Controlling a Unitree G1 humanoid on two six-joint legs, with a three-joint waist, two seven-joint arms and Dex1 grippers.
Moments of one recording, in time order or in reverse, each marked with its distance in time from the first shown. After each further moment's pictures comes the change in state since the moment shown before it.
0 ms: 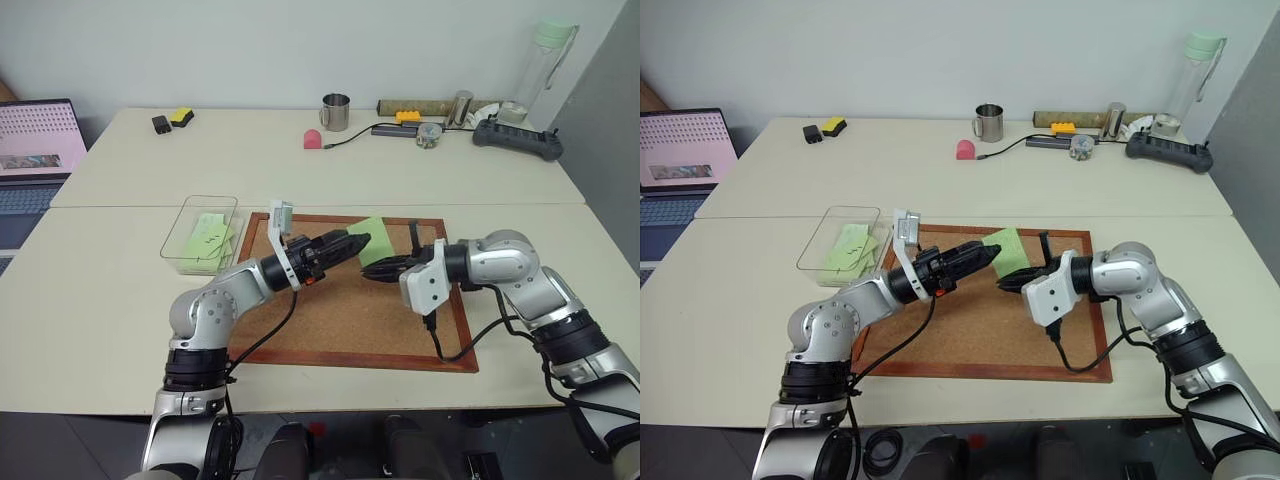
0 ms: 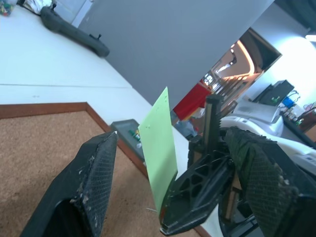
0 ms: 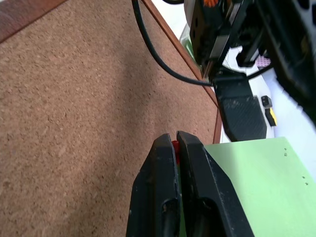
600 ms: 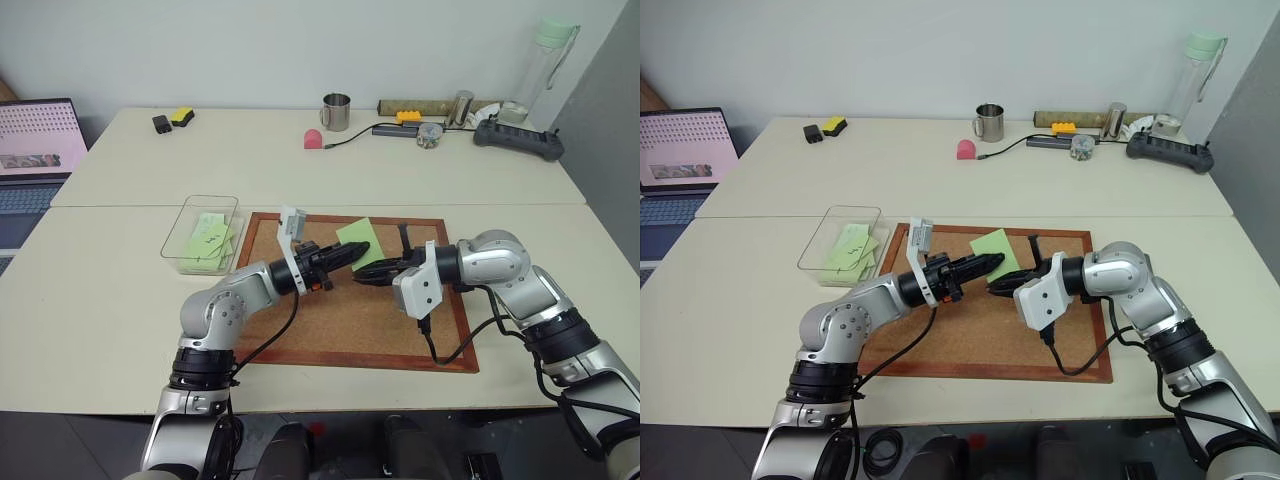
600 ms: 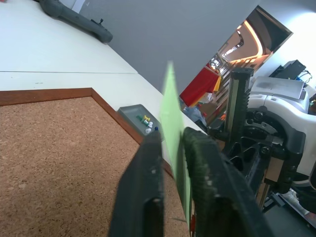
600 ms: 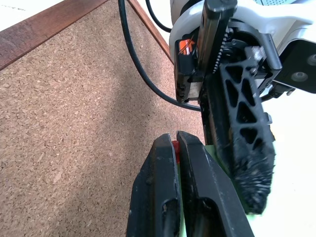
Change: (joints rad) left arm 0.001 0.007 -0.050 0.027 0.077 -0.074 -0.051; right arm -0.015 0.022 0.013 -0.001 0.019 -0.014 0.013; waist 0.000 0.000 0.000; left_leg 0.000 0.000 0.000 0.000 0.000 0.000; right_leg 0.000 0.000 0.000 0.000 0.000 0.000
